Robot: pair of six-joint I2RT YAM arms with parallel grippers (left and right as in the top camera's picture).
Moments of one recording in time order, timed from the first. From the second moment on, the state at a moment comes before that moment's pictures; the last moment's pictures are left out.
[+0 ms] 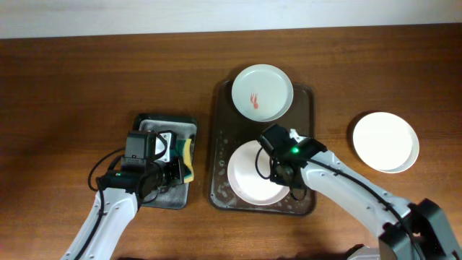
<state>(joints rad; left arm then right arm) -0.14 1.25 0.67 -0.51 0.32 -0.23 0.56 1.55 0.96 -0.88 0.16 0.79</state>
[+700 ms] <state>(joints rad) -0.44 1.26 0.78 -0.48 0.36 -0.35 0.21 1.76 0.96 -0.70 -0.32 0.21</state>
